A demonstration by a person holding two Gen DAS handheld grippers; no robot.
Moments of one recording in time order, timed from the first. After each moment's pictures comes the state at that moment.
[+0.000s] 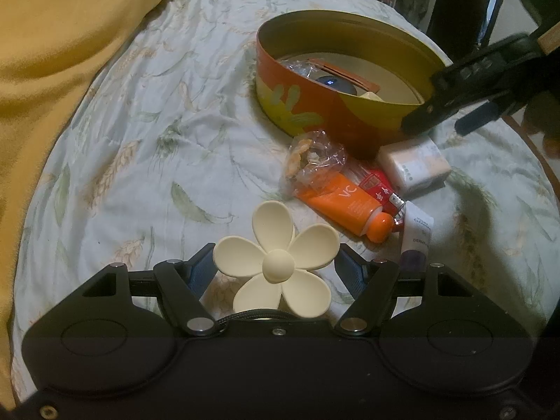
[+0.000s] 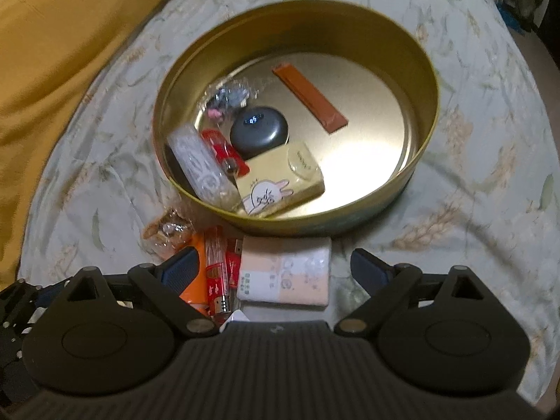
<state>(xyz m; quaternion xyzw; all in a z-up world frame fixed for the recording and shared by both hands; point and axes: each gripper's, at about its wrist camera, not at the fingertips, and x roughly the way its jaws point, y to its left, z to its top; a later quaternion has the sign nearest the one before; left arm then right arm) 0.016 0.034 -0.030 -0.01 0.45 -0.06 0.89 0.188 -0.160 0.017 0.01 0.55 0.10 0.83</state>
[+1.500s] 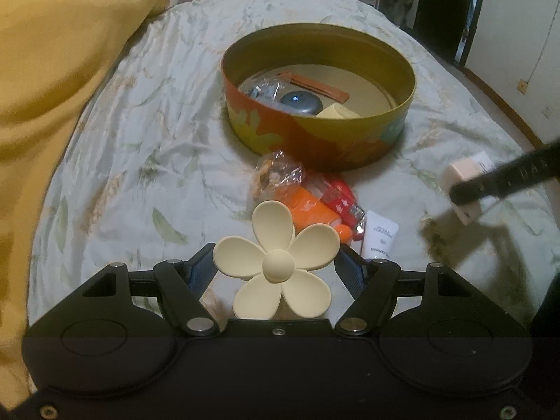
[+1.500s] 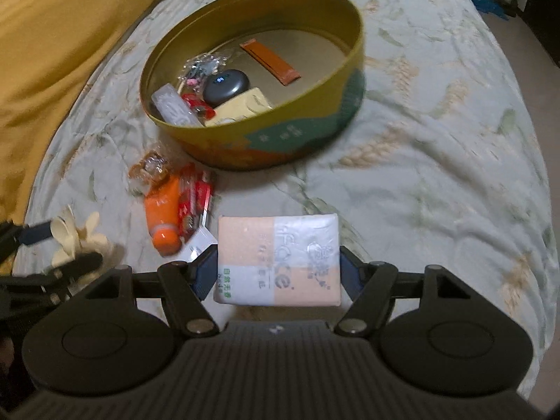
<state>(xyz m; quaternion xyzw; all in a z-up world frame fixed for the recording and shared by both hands) 0.011 -0.002 0.003 0.03 0.44 -0.07 0.89 0.101 -0.224 0.020 0.03 0.54 0.09 0.84</state>
